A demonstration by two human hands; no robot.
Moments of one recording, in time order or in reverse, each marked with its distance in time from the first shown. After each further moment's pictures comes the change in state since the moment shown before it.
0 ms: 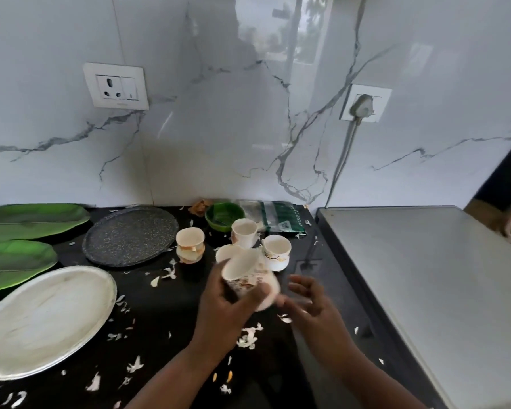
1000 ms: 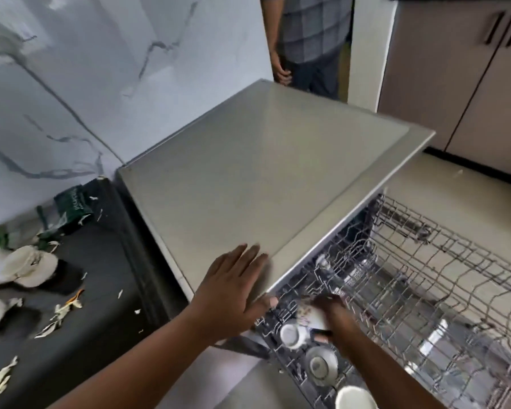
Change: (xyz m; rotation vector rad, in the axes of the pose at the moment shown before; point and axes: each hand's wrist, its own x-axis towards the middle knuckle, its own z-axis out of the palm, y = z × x) left_hand -0.115 -0.108 0.381 1.399 -1.124 0.653; right_hand -0.135 0.320 -0.344 0.703 0.514 0.753
